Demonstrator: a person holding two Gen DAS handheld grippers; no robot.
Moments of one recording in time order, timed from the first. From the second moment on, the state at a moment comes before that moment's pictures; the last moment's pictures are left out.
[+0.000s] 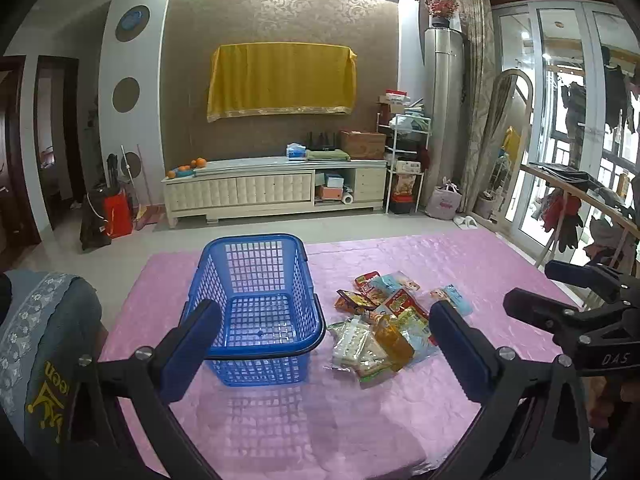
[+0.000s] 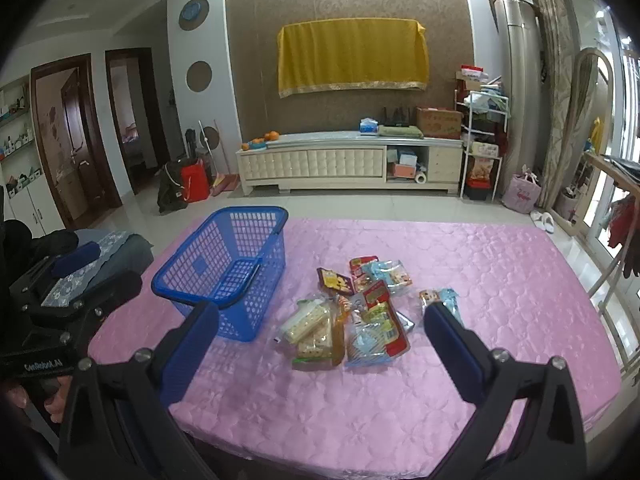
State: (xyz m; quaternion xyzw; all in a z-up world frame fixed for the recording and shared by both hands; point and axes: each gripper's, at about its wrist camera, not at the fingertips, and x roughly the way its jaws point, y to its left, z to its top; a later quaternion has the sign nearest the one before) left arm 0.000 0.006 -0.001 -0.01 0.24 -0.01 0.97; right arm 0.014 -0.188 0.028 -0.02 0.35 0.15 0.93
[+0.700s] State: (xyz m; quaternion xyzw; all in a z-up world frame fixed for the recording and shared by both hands) left arm 0.002 0.004 -0.003 -0.02 0.25 -0.02 0.97; right arm 0.014 -0.185 0.023 -0.02 0.36 0.16 0.92
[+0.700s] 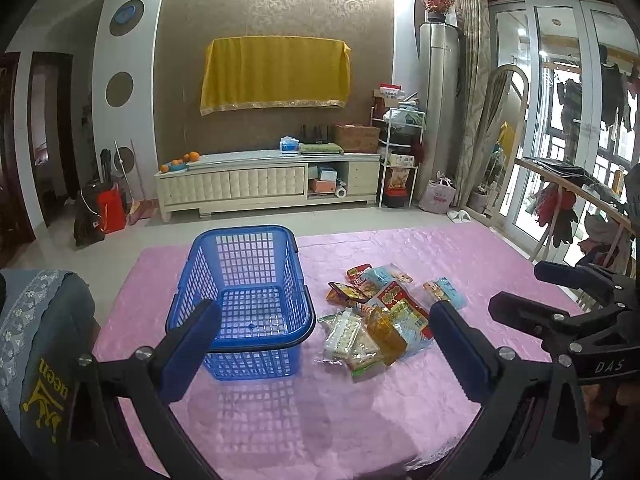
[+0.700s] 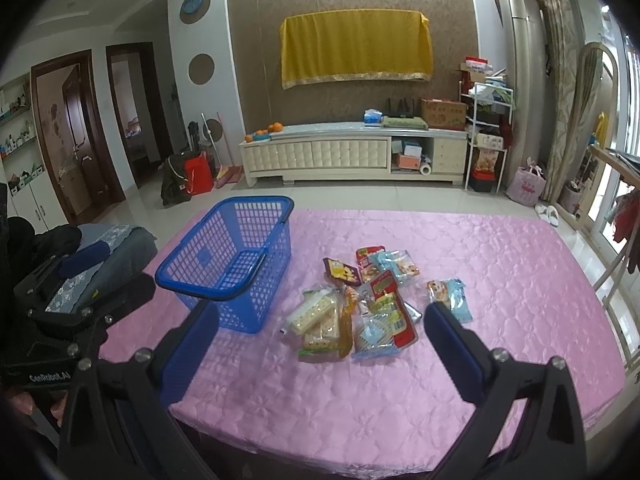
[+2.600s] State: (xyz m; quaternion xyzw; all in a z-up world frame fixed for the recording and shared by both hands) left arm 0.015 -0.002 0.003 -0.03 0.25 -0.04 0.97; right arm 0.023 -0.194 0.031 -0.03 0.36 0.15 0.92
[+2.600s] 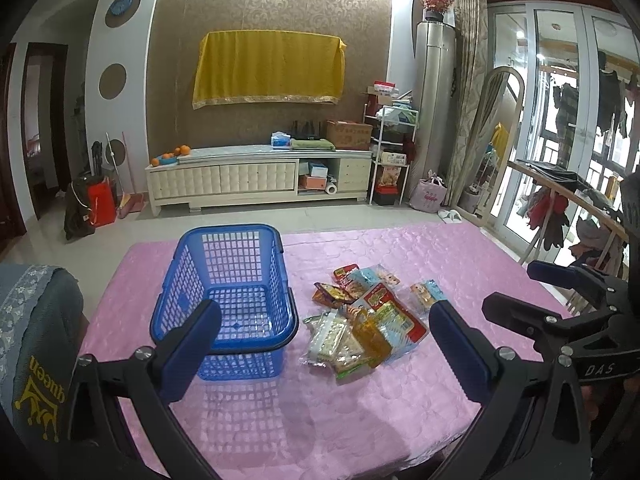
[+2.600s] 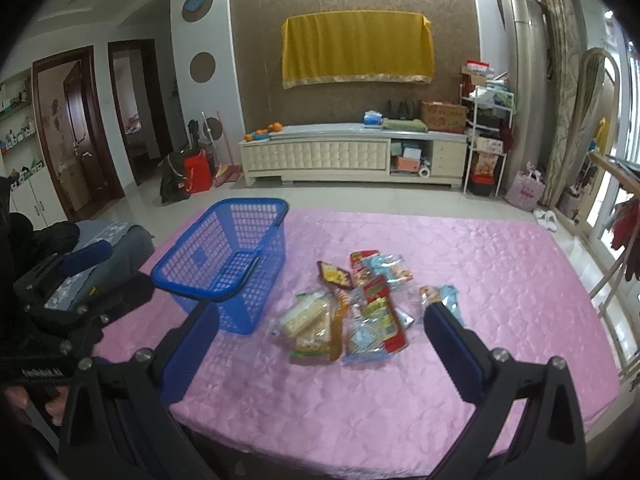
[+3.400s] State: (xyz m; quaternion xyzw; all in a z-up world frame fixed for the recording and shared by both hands) left arm 0.122 -0.062 -0.048 -0.02 0.36 -0.07 0.93; right arm 0.108 -0.258 -0.040 -0.03 0.42 0.20 0.88
